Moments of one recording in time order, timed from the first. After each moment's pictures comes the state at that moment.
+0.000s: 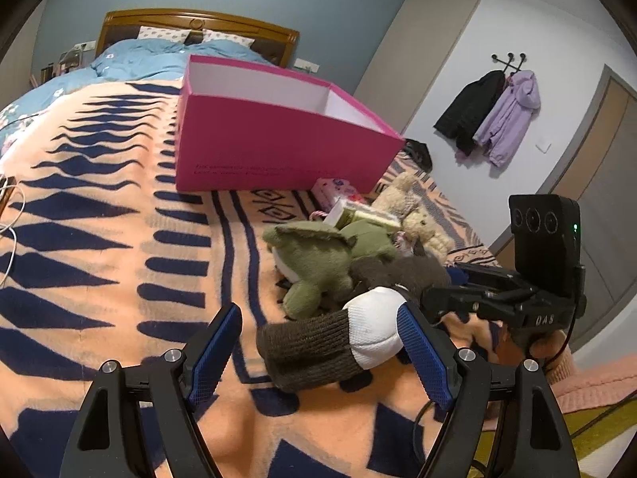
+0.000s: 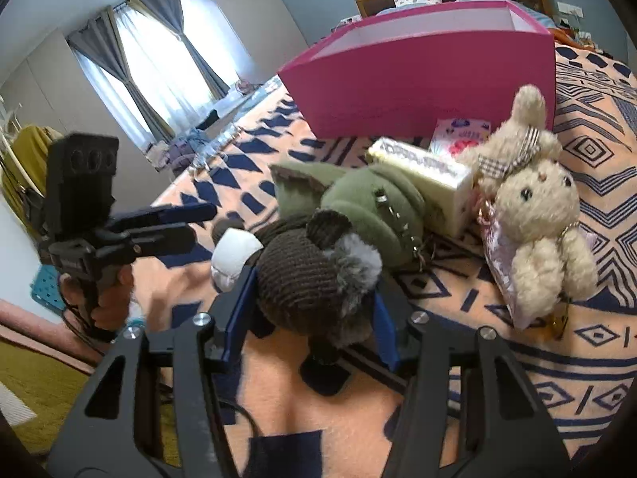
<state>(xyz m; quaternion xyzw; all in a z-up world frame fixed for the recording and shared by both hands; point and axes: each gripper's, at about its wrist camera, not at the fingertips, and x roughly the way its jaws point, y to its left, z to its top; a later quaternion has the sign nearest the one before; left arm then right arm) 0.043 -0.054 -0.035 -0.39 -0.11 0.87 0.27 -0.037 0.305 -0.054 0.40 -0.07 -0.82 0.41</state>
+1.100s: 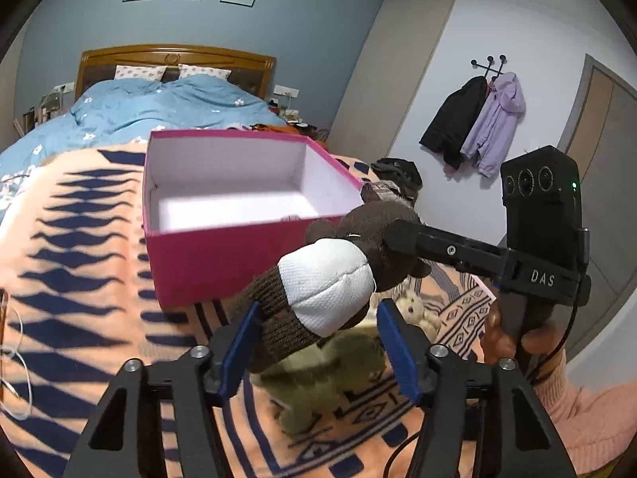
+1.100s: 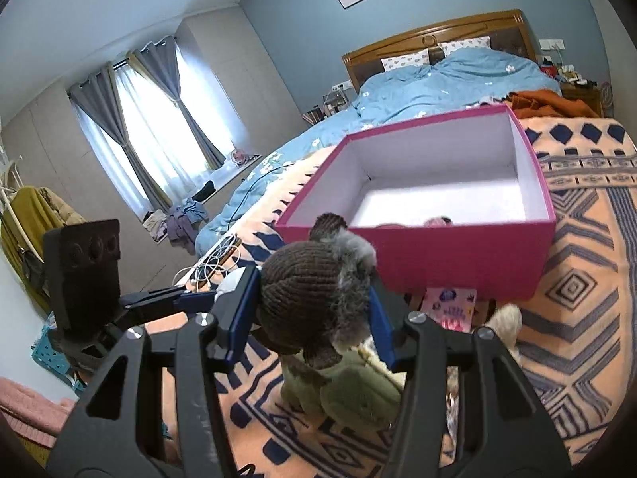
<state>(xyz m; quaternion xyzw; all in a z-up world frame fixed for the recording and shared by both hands) -0.026 -0.032 0.032 -0.35 -0.07 0.89 0.29 -0.104 0.288 0.036 0.30 -0.11 -0.87 0.38</state>
